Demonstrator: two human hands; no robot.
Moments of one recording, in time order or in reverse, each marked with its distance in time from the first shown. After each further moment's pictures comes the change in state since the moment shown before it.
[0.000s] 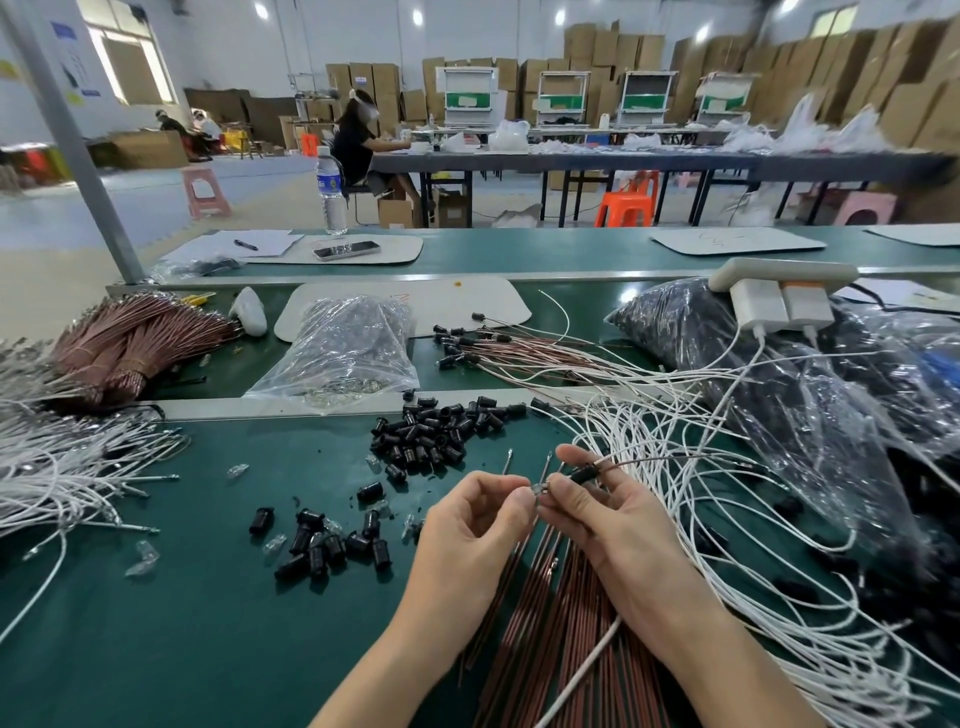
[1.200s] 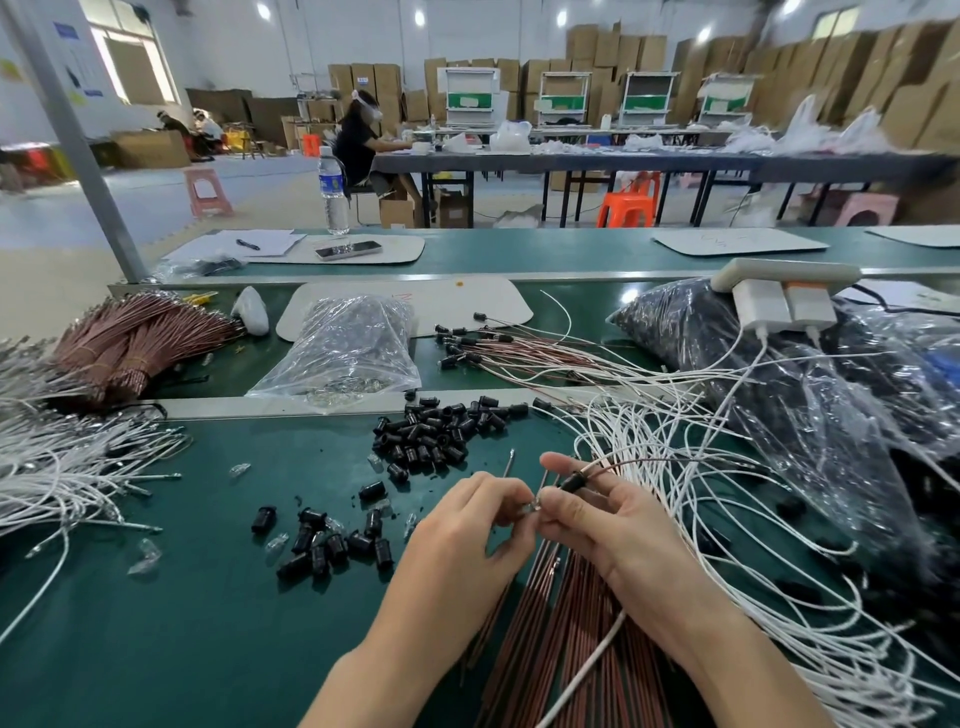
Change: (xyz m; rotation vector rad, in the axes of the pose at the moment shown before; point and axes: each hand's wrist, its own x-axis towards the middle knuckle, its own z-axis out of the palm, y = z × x) left_hand -0.002 0.002 -0.013 0.780 -0.028 0.510; right_hand -0.007 -0.010 -0.002 -0.192 -0.136 0.053
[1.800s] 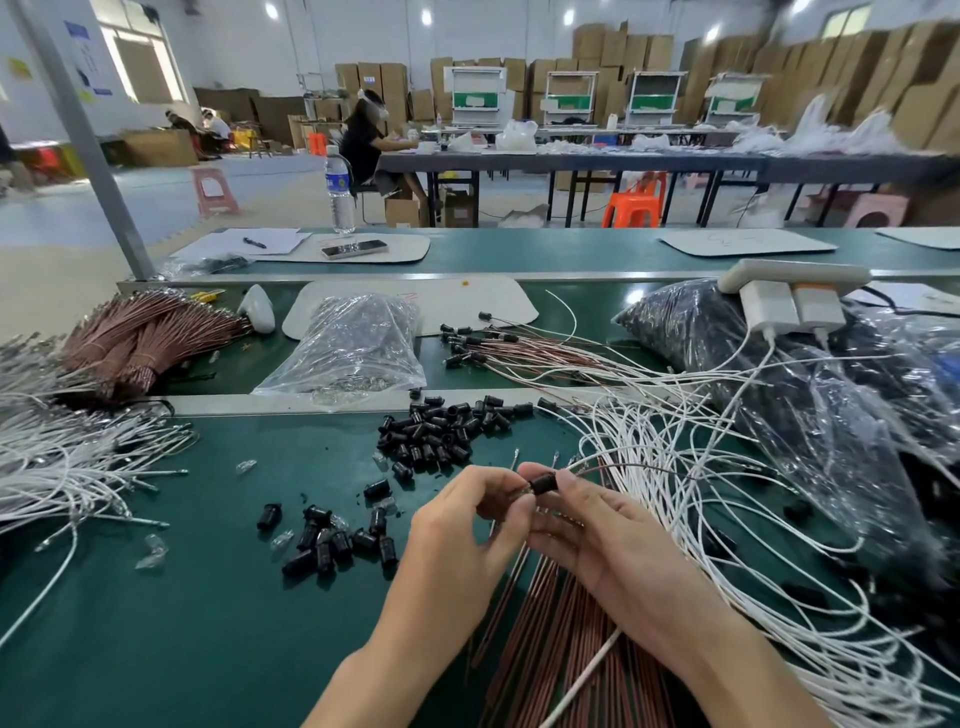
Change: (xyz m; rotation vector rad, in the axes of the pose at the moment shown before) left_hand 0.000 -0.002 -0.001 -0.211 0.059 -0.154; right_hand -0.005 -0.004 0.013 0.107 -0.112 0.099
